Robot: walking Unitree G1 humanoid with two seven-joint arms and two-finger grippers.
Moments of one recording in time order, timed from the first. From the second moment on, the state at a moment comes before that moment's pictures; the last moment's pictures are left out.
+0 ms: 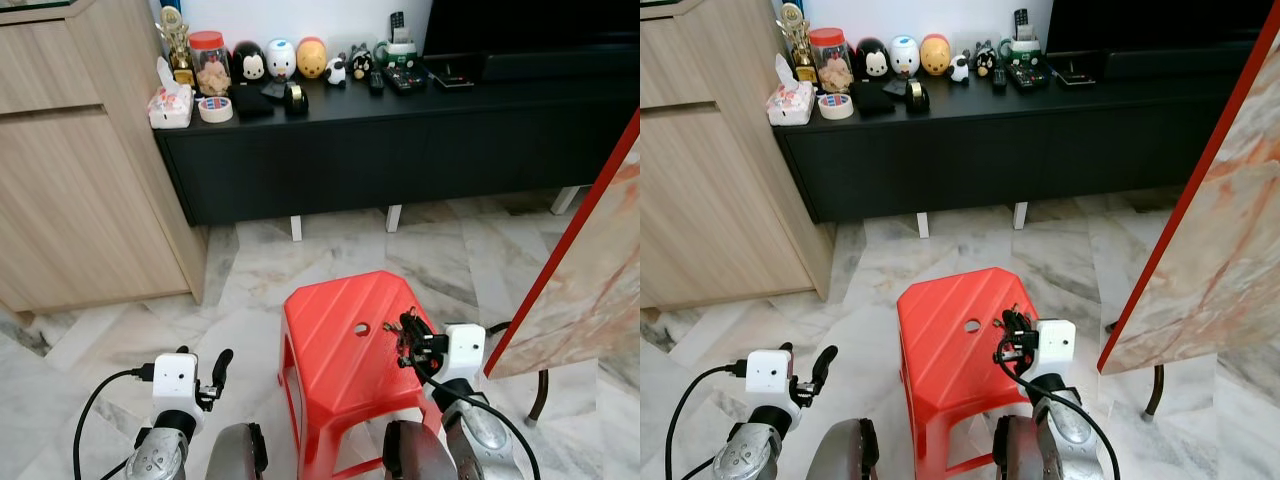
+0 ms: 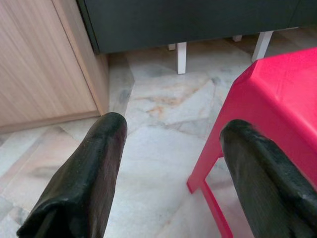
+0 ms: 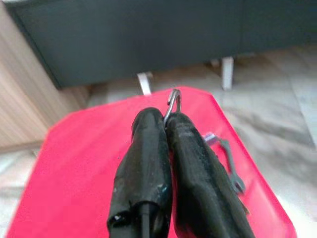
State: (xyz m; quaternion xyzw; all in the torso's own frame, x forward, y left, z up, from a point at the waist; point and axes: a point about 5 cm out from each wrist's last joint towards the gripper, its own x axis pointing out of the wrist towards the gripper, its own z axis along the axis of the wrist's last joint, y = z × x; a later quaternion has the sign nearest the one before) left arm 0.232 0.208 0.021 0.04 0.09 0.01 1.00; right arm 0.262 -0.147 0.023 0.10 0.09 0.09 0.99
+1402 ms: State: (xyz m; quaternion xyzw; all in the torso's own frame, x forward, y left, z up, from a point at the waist) left arm 0.209 0.234 -0.038 0.06 0.24 0.04 0.97; right arm 0.263 -0.149 0.028 0.11 0.08 0.09 0.99
